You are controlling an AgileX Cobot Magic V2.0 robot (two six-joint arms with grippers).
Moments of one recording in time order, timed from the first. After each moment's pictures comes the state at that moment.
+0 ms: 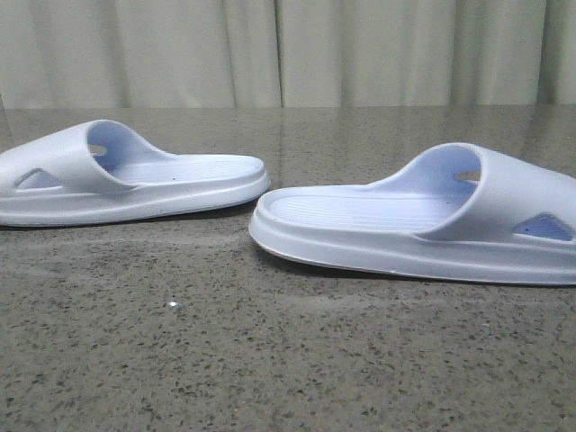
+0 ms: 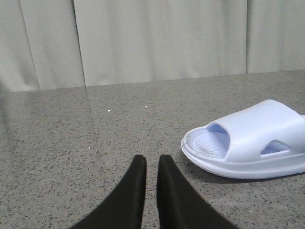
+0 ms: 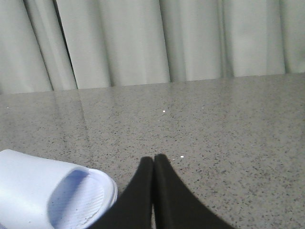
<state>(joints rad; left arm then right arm) -0.12 0.00 0.00 0.09 0.08 -0.02 0.06 -0.01 0.01 -0.04 0.04 0.10</state>
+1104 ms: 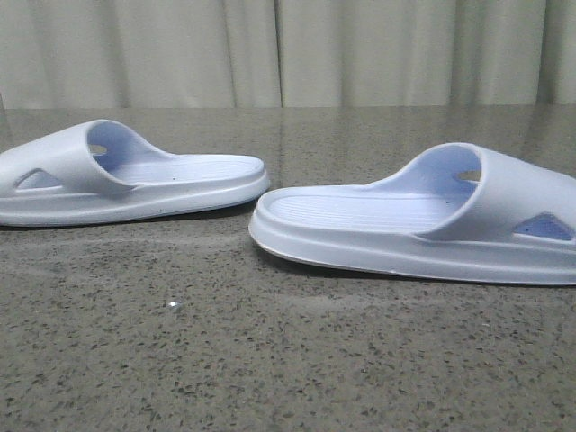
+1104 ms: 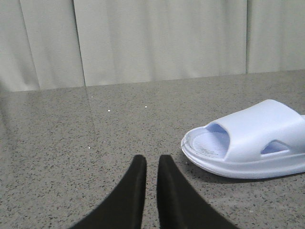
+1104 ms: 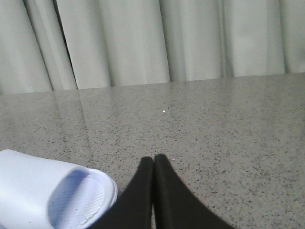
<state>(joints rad) -0.12 0.00 0.00 0.09 0.08 -0.02 0.06 -0.01 0.01 -0.04 0.04 0.10</state>
